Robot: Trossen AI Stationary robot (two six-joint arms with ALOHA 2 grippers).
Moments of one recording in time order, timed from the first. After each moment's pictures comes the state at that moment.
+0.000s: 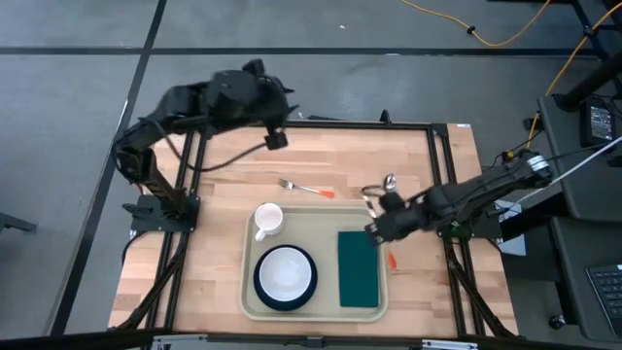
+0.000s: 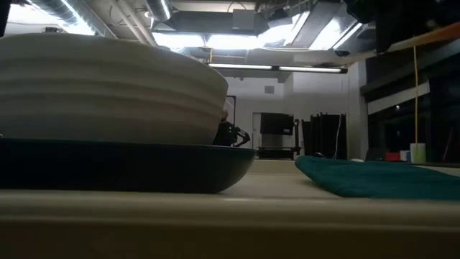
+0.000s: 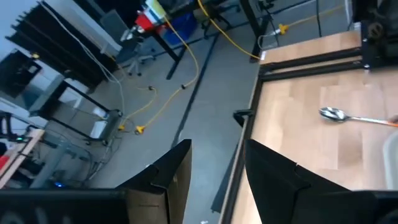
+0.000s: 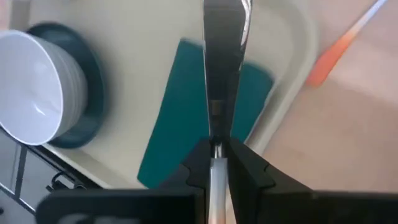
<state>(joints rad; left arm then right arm) 0.12 1.63 2.27 -1.10 -0.53 0.37 0.38 1.34 1.17 -1.04 0.12 1.54</state>
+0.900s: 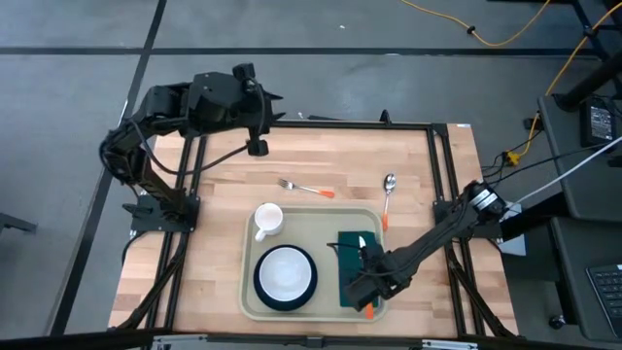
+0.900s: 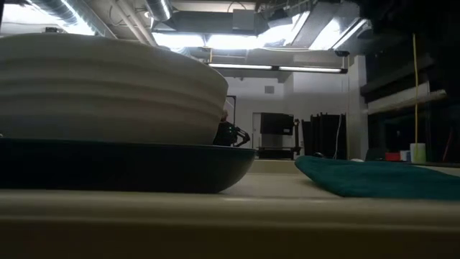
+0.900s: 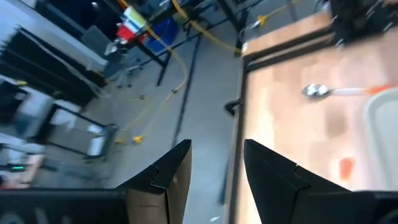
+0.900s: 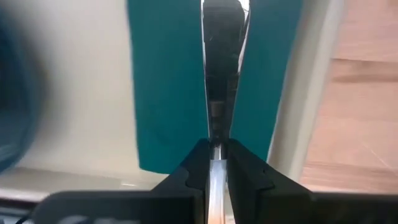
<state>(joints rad) 0.09 1.57 2.27 -1.20 -0.49 0.48 0.61 1.90 1.49 -1.04 0.04 2.14</state>
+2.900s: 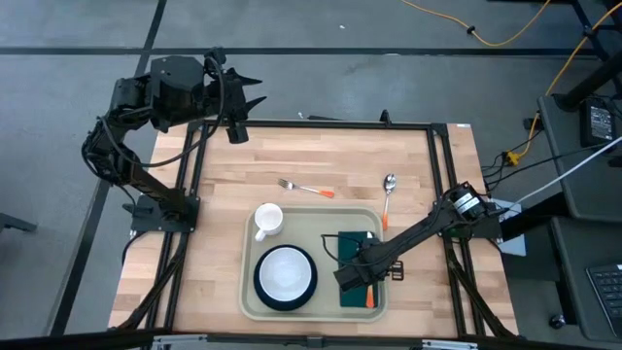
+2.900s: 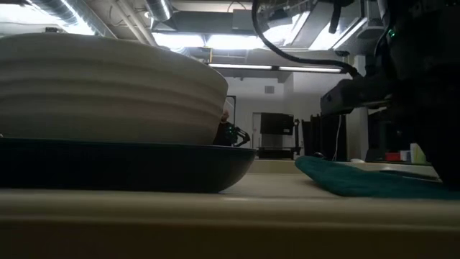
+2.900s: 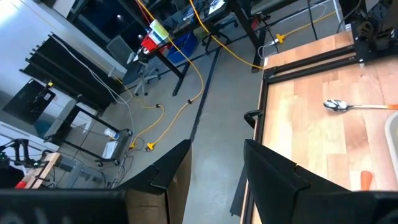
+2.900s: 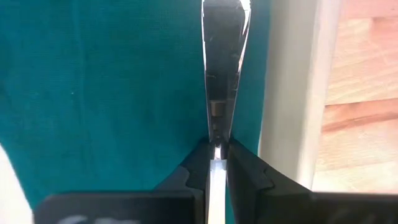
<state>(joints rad) 0.15 1.46 2.27 -1.18 -0.47 0.50 0.51 2.02 1.36 -1.00 -0.10 2.14</state>
